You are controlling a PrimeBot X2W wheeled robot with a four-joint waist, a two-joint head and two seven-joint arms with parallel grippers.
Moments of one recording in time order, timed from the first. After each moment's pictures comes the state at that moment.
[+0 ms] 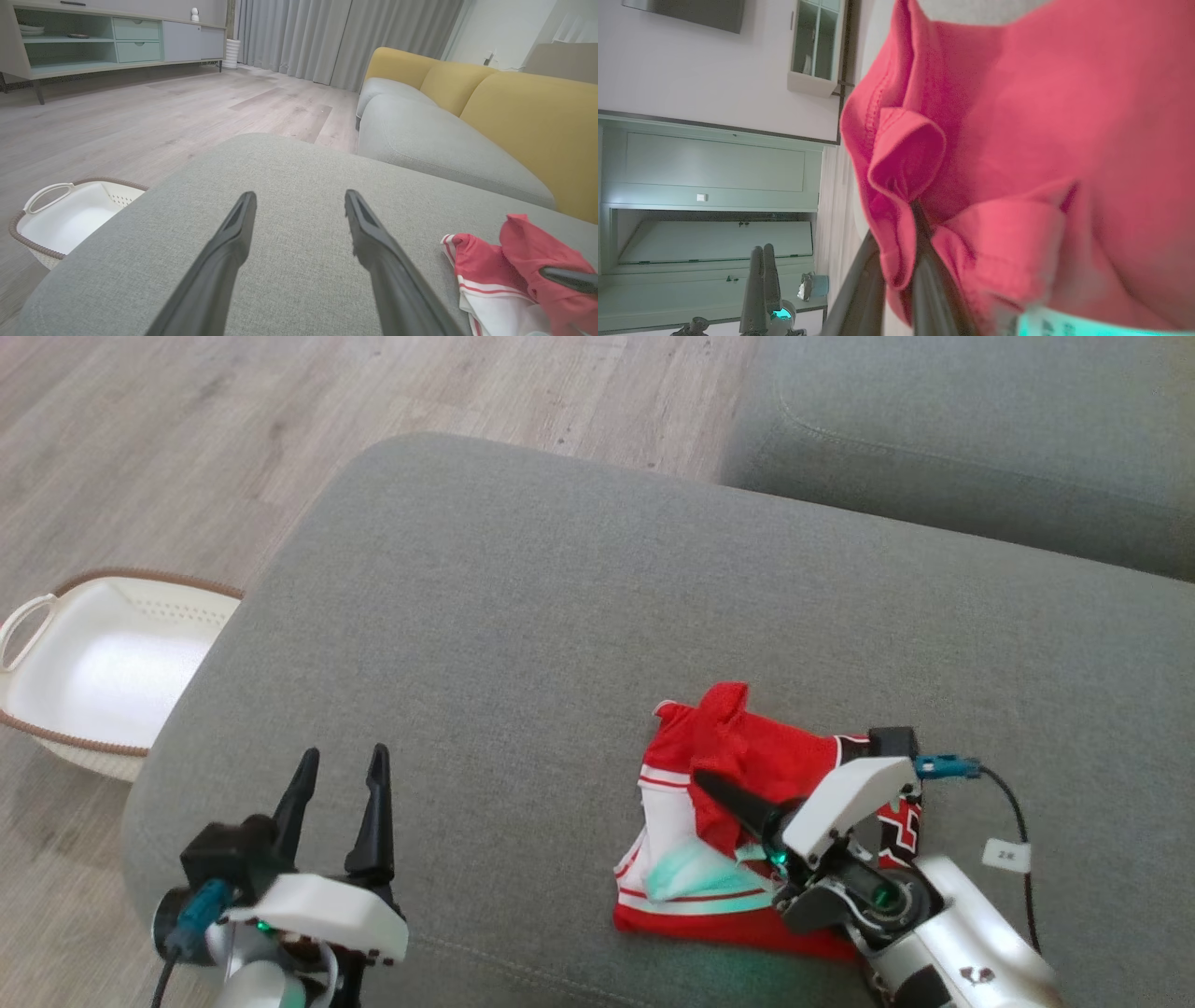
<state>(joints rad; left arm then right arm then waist) -0.02 0.16 -0.28 0.22 -0.37 0.07 -0.25 -0.35 -0.05 0.42 0.67 1.35 0.13 0.47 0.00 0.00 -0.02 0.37</state>
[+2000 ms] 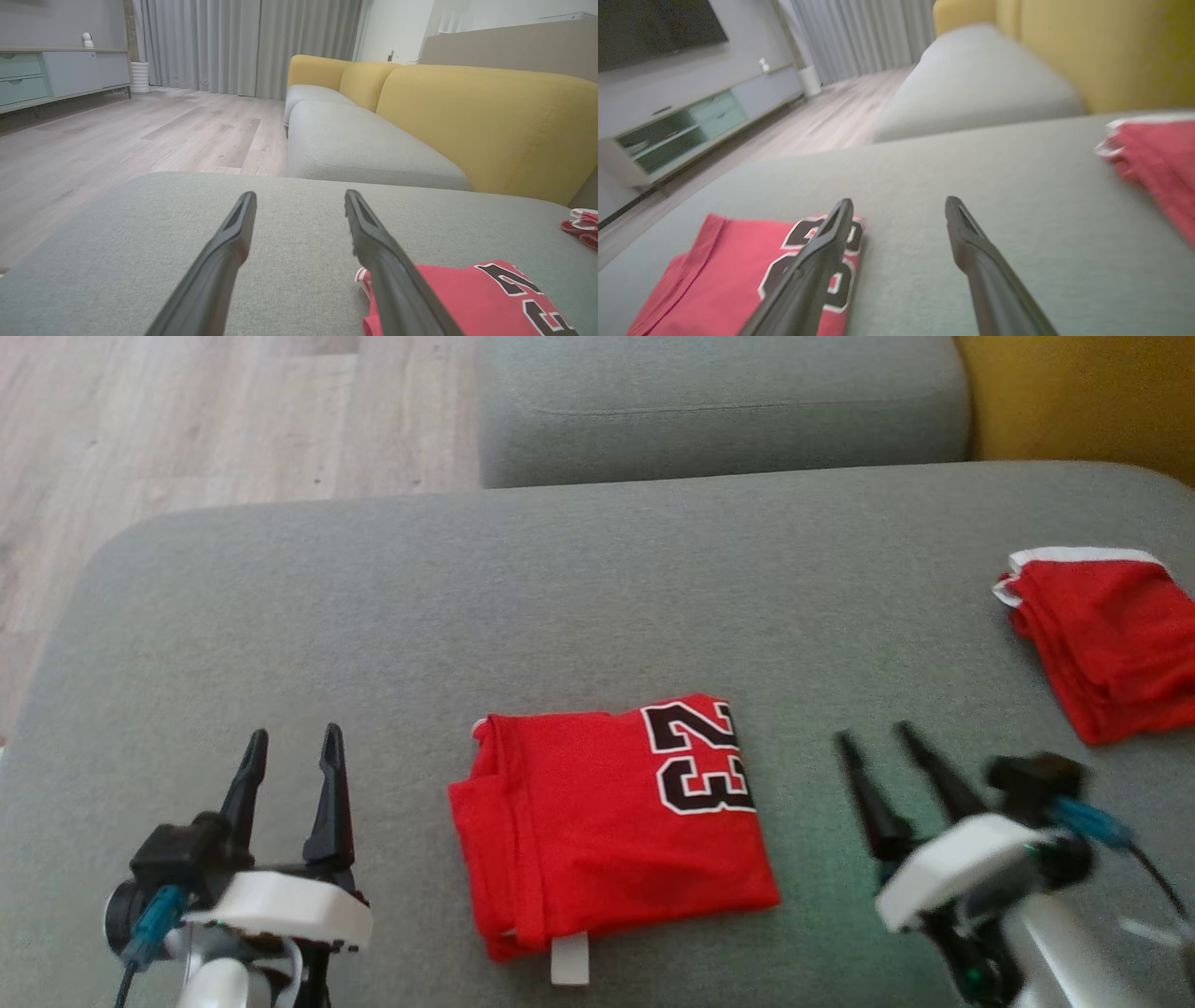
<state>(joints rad) 0.00 0.06 -0.05 0.18 -0.19 -0.04 -0.25 -0.10 -0.24 0.28 0.31 0.47 0.13 -0.11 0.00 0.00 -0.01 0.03</state>
